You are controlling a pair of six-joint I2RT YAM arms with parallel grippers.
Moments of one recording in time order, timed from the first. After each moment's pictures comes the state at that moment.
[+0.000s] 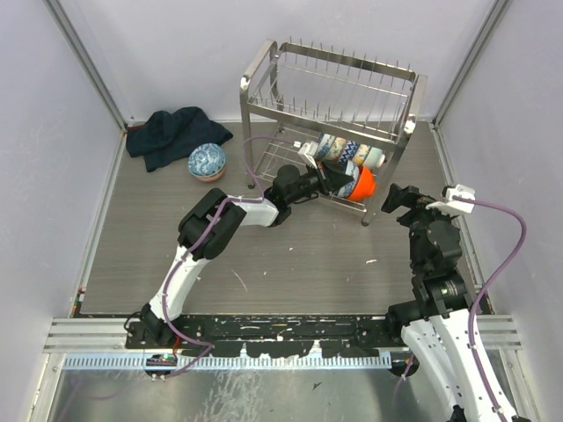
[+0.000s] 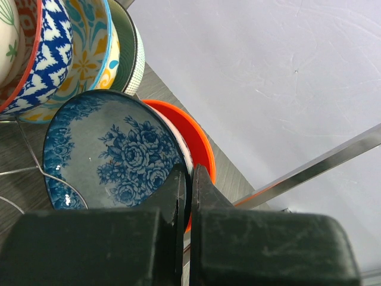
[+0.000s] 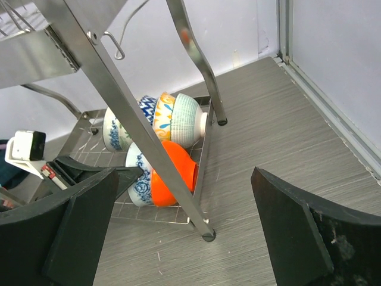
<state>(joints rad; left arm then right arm) -0.77 2.35 1.48 1.01 0.30 -0.82 0.21 0.43 0.61 -0.16 0.40 0.33</state>
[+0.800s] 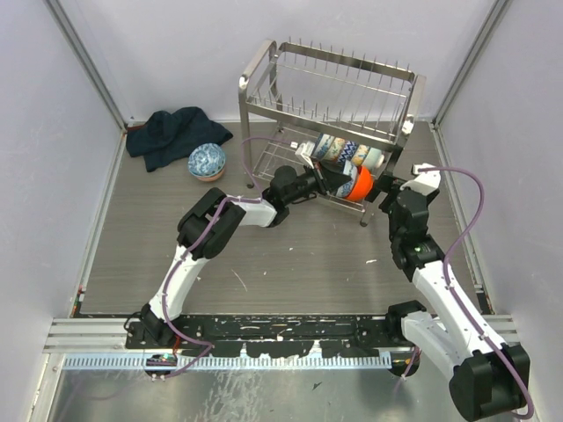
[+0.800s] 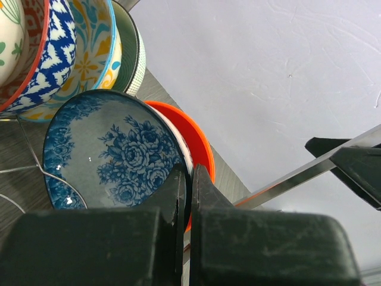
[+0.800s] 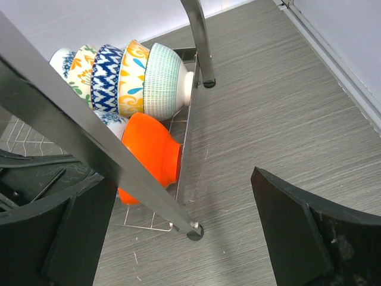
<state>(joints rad) -0.76 2.35 1.46 1.05 0.30 -0.85 0.21 0.82 0.56 0.06 0.43 0.33</state>
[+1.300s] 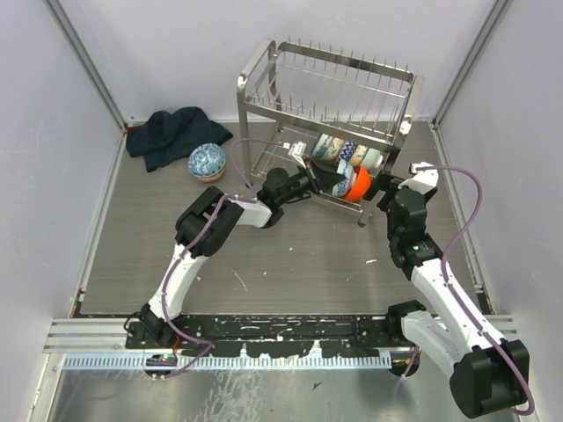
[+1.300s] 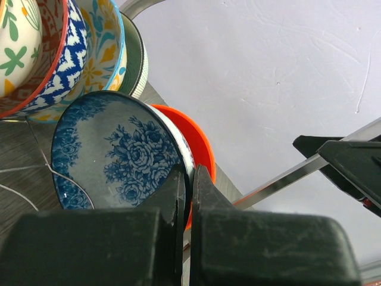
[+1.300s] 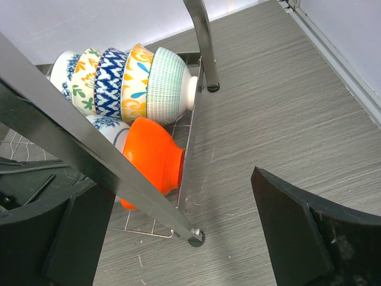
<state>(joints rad) -0.73 2.35 1.41 1.15 0.33 -0.90 0.22 0.86 0.56 0.10 0.44 0.32</state>
